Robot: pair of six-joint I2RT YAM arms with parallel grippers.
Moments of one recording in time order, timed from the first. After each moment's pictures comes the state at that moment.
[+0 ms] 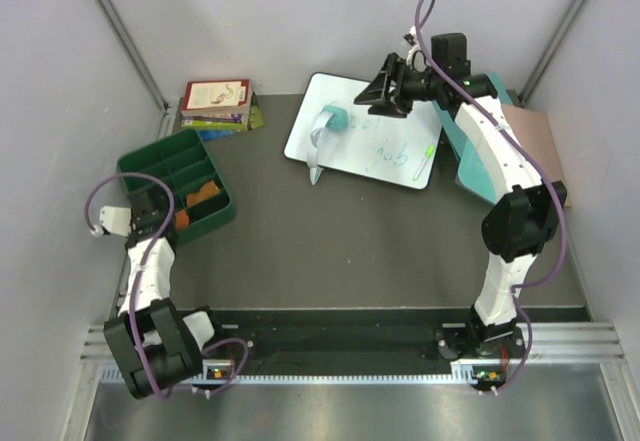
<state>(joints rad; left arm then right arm) 0.40 1.08 0.61 -0.29 -0.33 -1.05 0.26 1.91 2.00 -0.63 -0.75 0.62</state>
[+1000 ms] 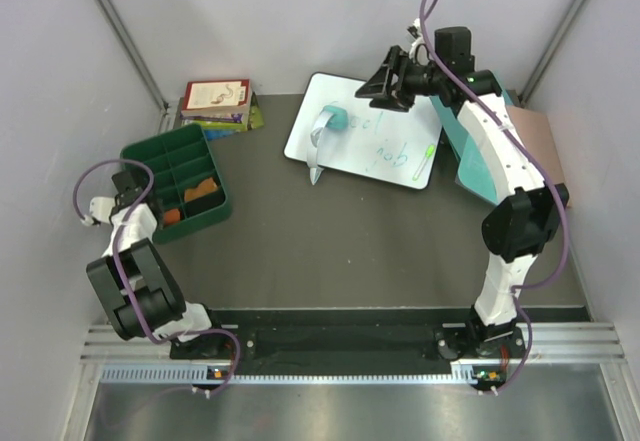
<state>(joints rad) 0.49 1.42 0.84 -0.37 -0.29 -1.09 0.26 1.91 2.06 -0.64 -0.73 0.64</state>
